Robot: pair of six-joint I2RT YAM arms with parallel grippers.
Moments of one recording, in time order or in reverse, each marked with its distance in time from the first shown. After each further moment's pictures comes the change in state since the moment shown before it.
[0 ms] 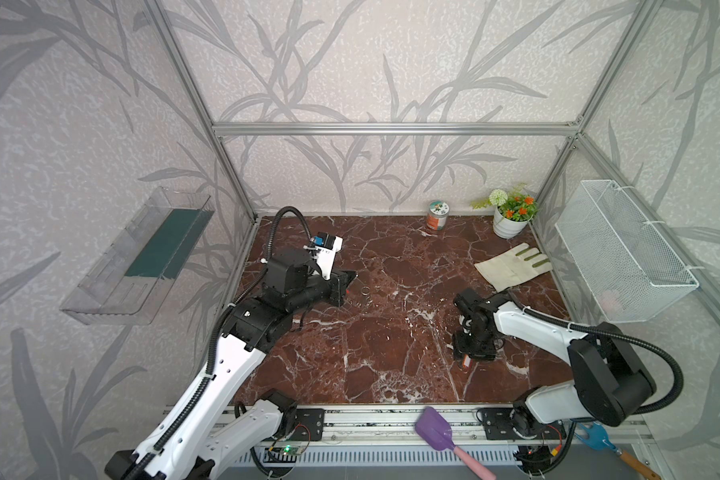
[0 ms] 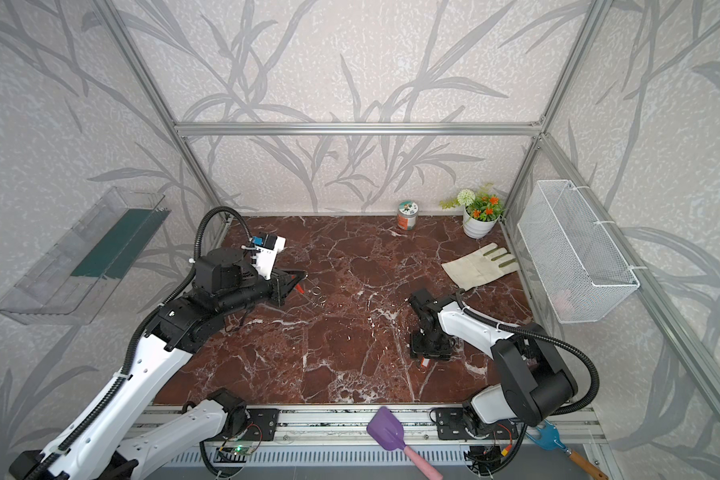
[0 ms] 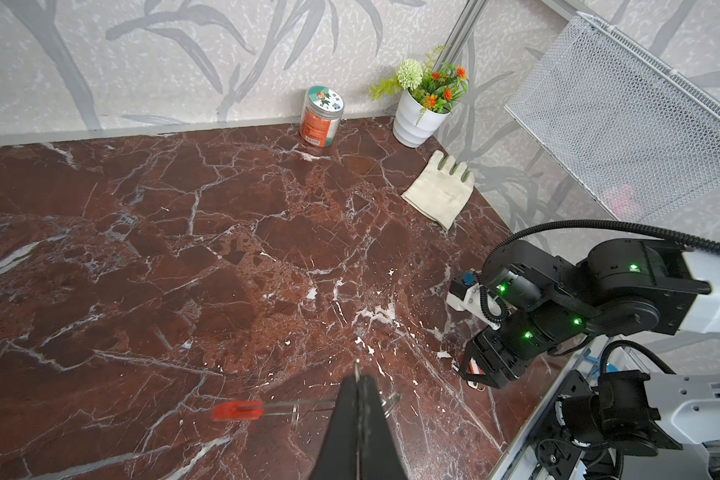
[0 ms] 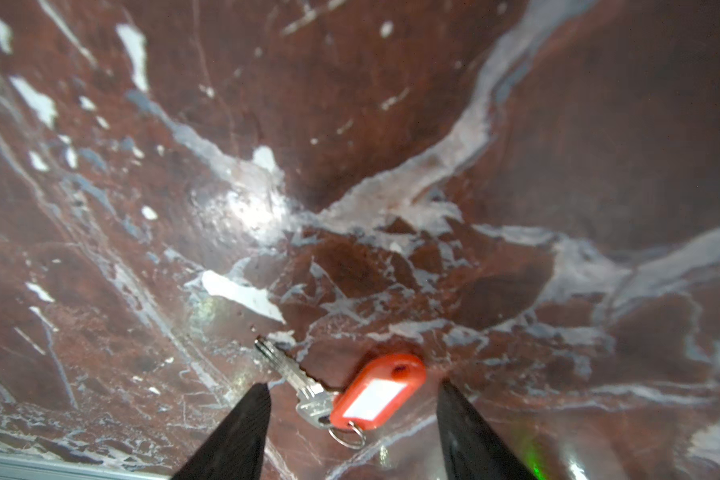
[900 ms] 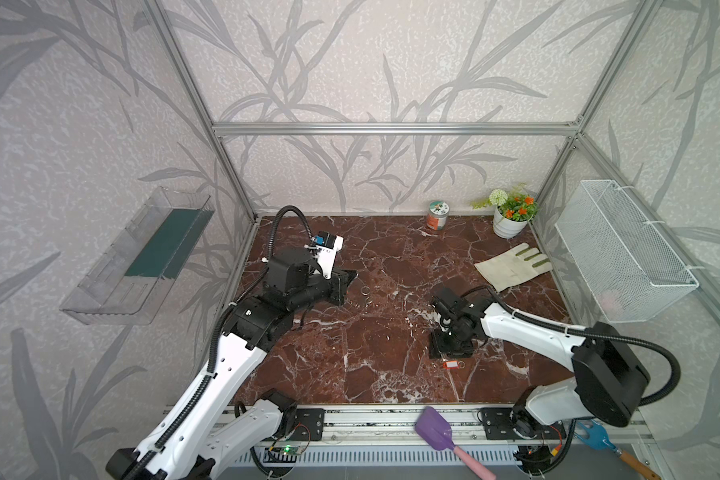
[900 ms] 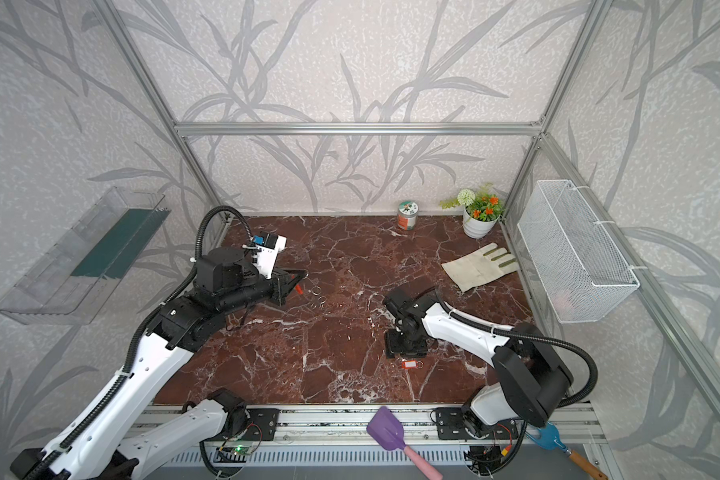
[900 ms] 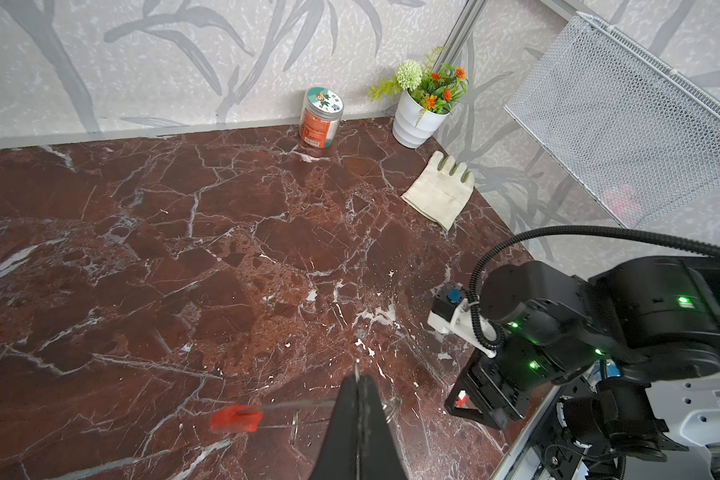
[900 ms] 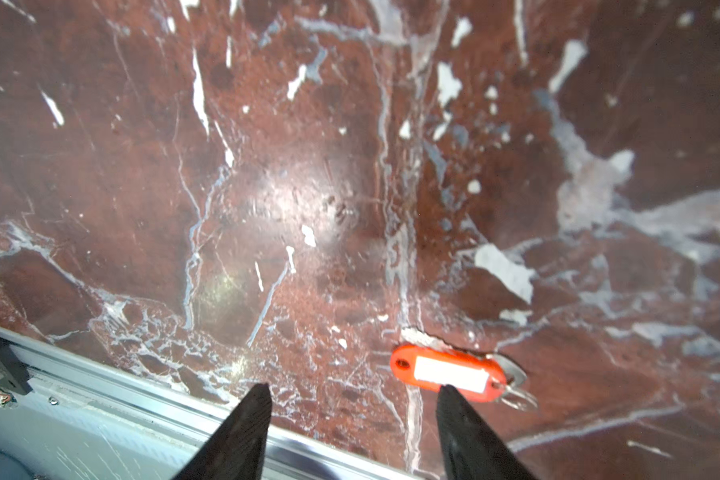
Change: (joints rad) left arm 0.000 0.013 0.000 0.018 0.005 0.003; right arm 0.233 -0.045 0.087 0.023 -0.072 0.117
